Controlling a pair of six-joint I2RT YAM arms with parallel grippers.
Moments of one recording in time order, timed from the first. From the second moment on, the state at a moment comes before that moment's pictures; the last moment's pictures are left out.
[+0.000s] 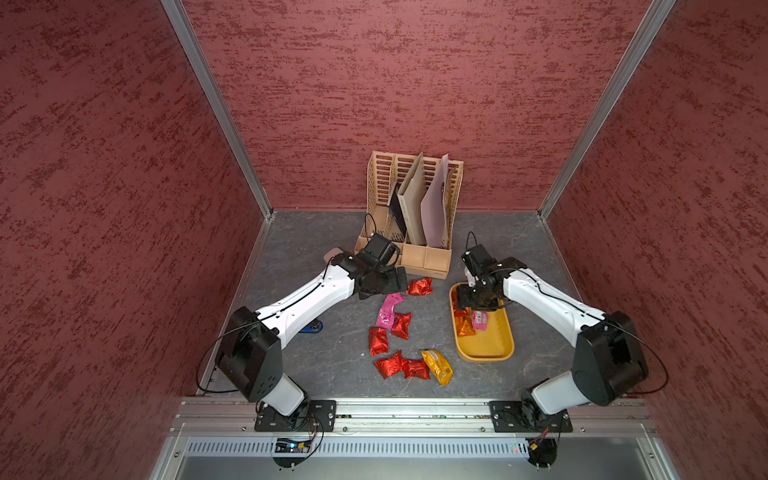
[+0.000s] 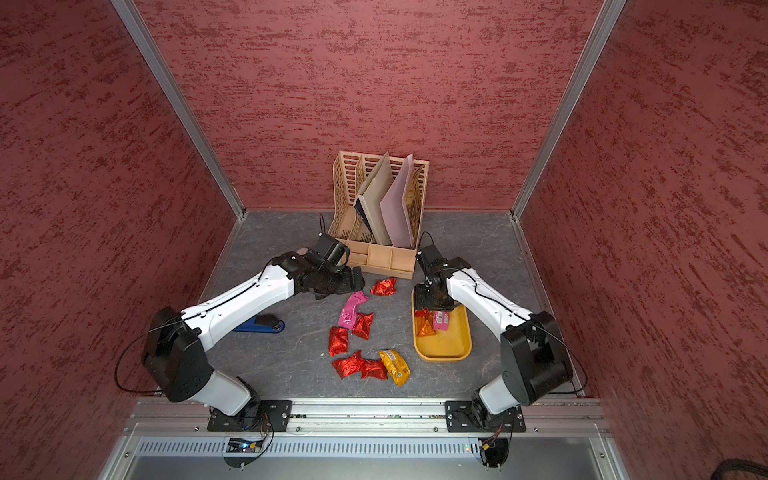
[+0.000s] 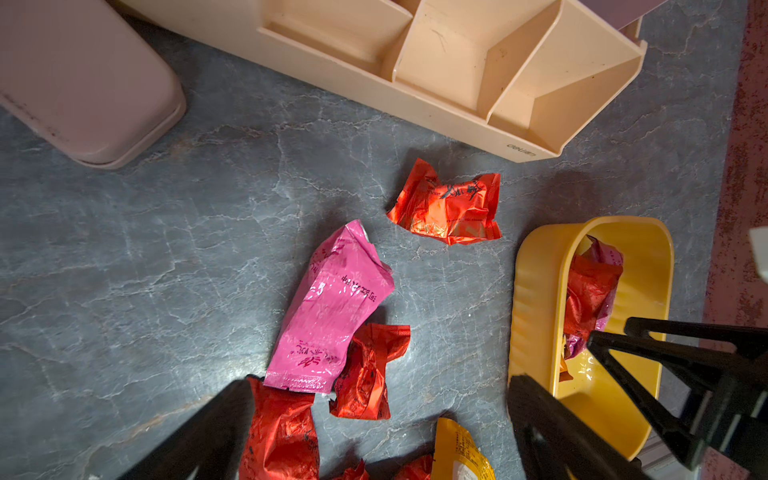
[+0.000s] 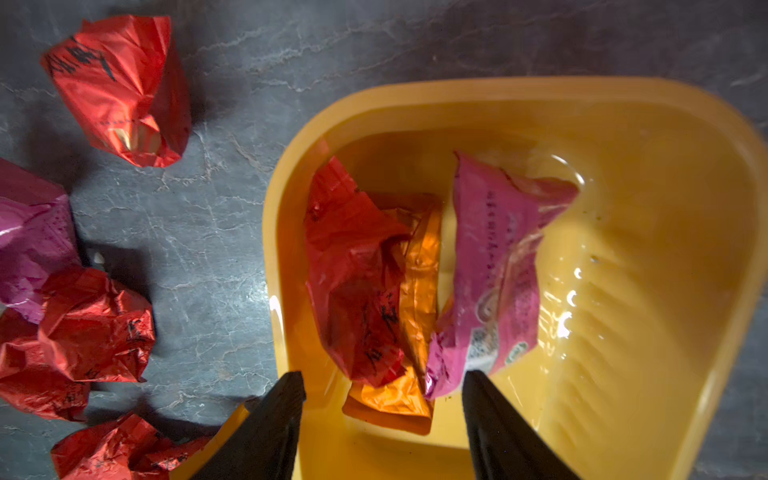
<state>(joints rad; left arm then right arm) -0.64 1.55 1.26 -0.79 0.04 -0.75 0.43 1.49 1.13 -0.95 -0.04 0.46</state>
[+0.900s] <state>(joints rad) -0.38 1.20 1.00 -0.82 0.11 -0.70 0.59 1.91 1.44 -0.67 -0.04 0.81</state>
